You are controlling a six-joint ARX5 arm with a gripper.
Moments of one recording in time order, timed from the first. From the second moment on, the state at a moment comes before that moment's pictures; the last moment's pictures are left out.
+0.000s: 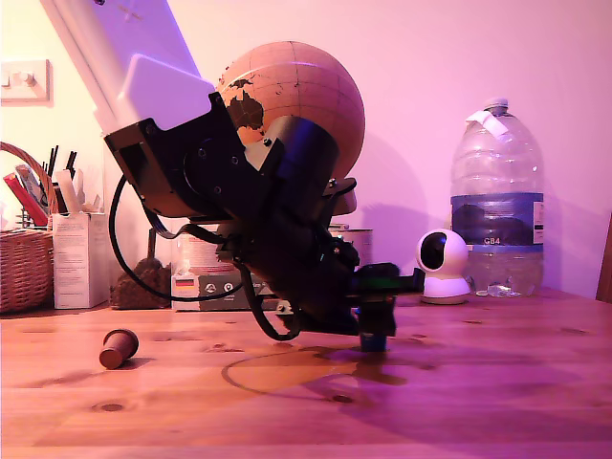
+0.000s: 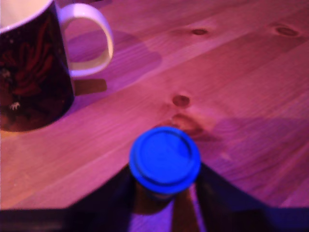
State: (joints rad) arm -0.79 2.13 1.11 0.48 -0.06 -0.21
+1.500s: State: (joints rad) arm -0.73 1.80 0.97 0.54 -0.10 0.02
